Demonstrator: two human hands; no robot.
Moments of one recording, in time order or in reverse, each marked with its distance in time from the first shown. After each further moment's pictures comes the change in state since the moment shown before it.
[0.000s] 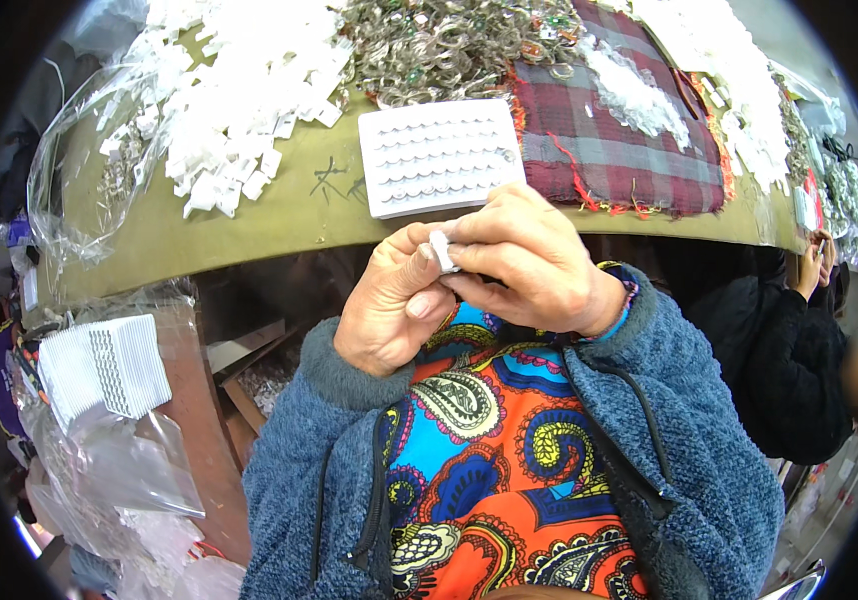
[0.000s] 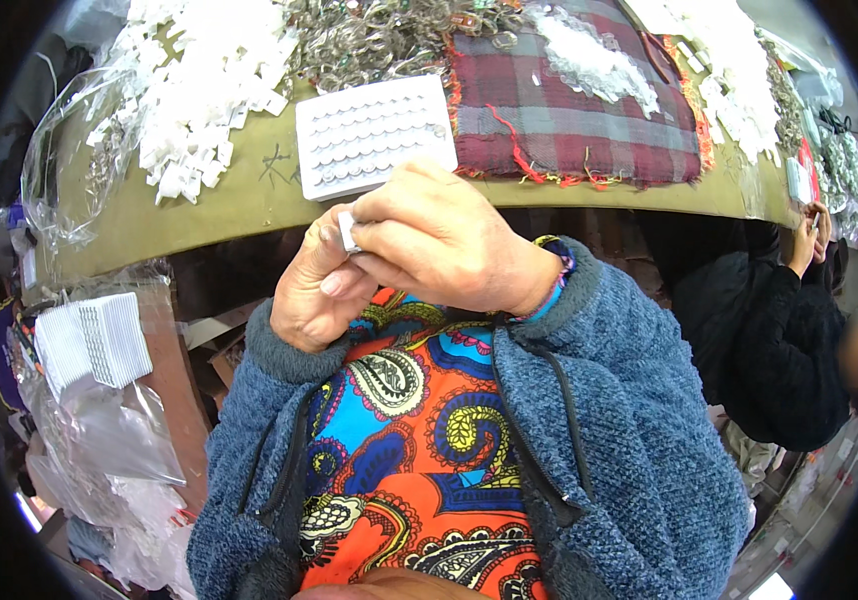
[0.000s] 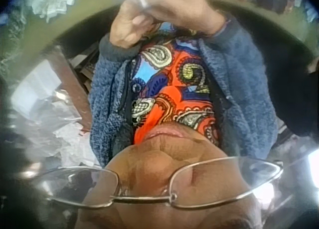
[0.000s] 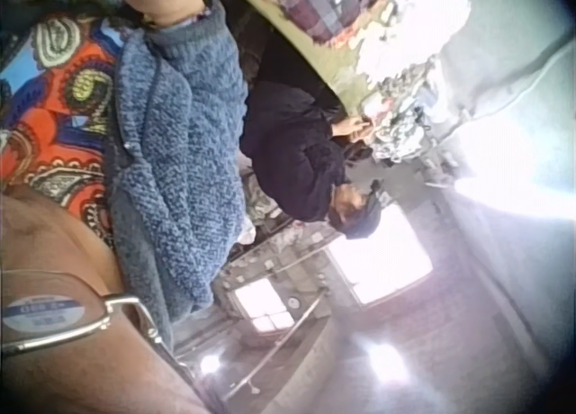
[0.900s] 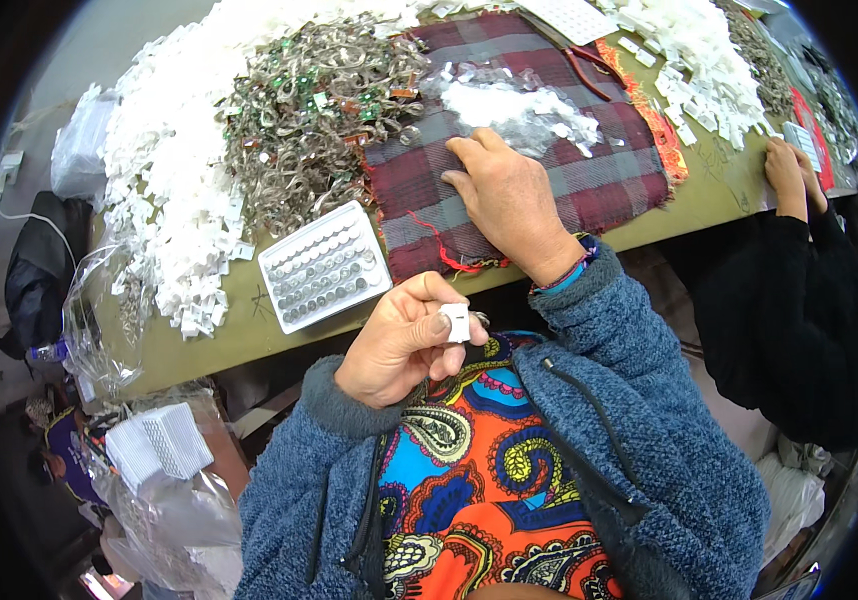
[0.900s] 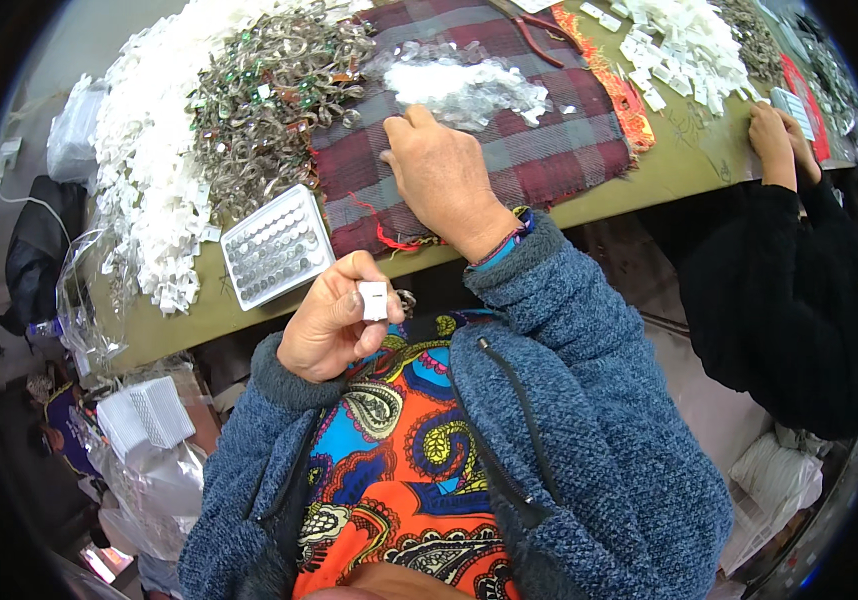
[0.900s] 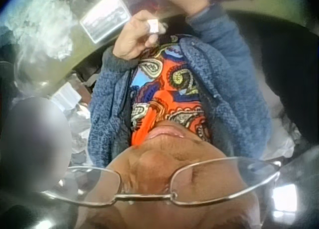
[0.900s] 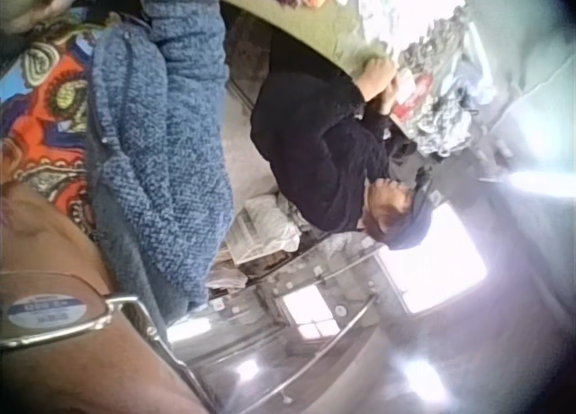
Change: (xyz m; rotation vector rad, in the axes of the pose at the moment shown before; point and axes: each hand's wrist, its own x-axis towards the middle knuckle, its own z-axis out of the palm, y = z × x) left_hand 0.079 -0.041 0.060 0.311 0.019 -0.348; right_hand -0.041 0.091 -0.086 -0.533 0.063 0.799
